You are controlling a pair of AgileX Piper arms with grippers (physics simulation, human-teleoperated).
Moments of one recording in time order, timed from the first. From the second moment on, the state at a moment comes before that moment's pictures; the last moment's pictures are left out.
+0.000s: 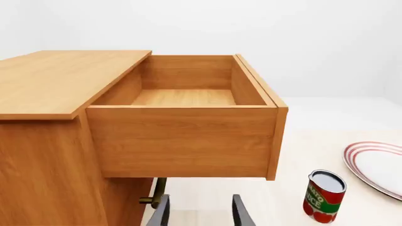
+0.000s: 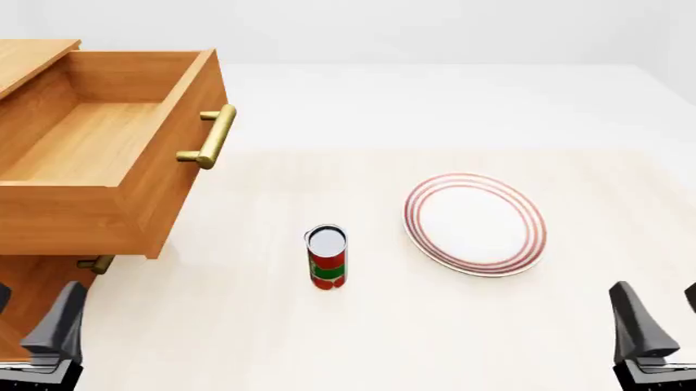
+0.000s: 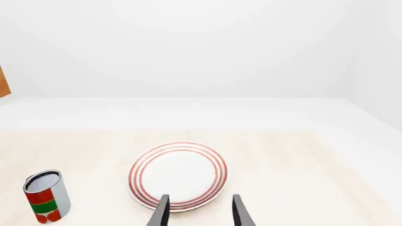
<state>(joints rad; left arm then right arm) 0.00 0.00 0.00 0.00 0.00 0.00 0.00 0.00 0.00 0.00</state>
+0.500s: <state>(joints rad) -0.01 0.00 0.00 0.01 0.01 0.00 0.01 0.00 0.00 0.00</state>
